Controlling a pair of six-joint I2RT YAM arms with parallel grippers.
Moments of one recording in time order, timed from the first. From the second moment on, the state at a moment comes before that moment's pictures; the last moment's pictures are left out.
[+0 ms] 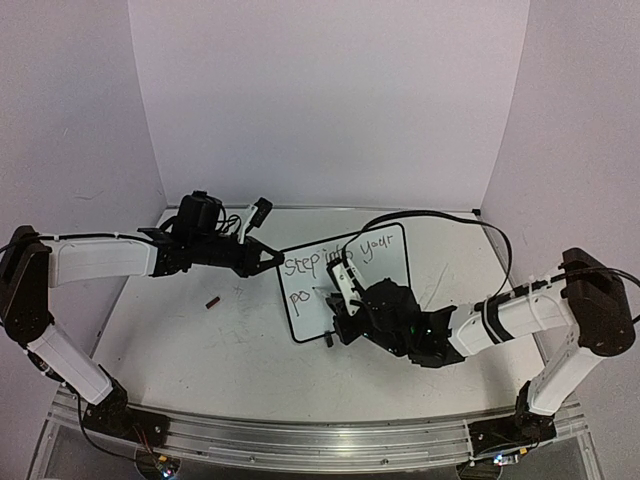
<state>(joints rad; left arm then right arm) -0.61 1.52 0.97 0.04 0.53 -0.14 1.13 1.65 0.79 0.47 0.44 0.10</state>
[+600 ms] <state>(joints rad) -0.61 1.52 0.97 0.04 0.53 -0.14 1.13 1.65 0.79 0.45 0.45 0.11</state>
